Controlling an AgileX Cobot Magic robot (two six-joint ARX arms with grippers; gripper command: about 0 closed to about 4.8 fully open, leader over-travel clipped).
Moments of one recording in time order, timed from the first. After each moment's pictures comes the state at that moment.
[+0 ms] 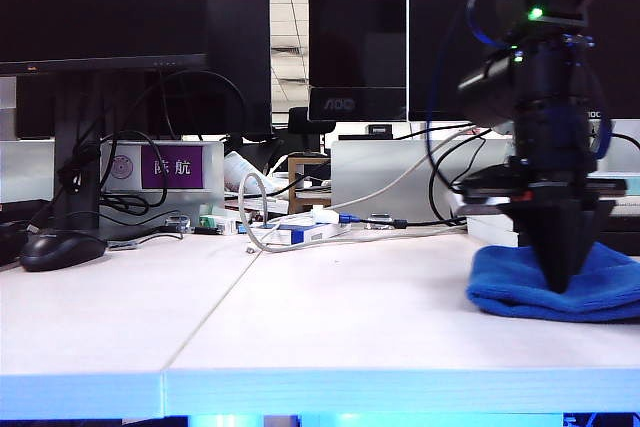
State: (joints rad) left arm -0.40 1.20 1.71 -1.04 0.42 0.17; right arm 0.30 1.96 1.45 -1.12 -0.03 -0.10
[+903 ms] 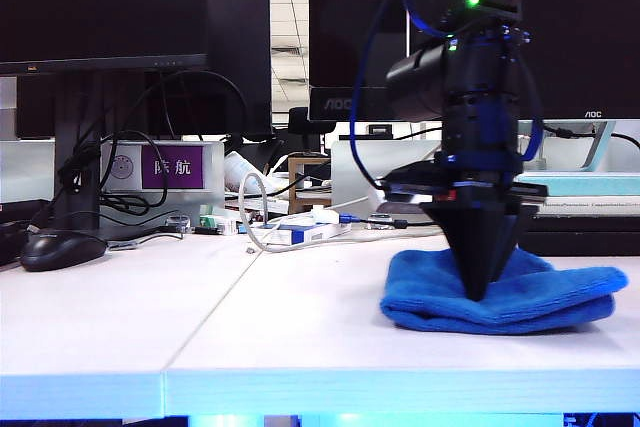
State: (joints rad) left arm -0.40 1.20 1.71 -1.06 0.42 0.17; right arm 0.48 1.96 1.45 -1.07 -0.09 -0.08
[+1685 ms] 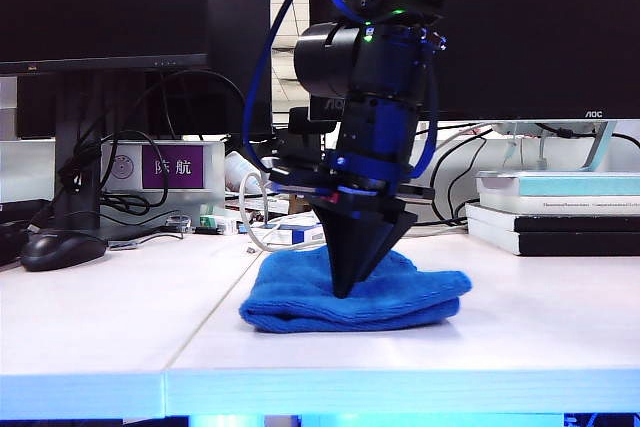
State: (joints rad) left arm -0.40 1.20 1.71 -1.07 0.43 0.17; right arm 0.68 1.97 1.45 -0.80 -0.11 -0.03
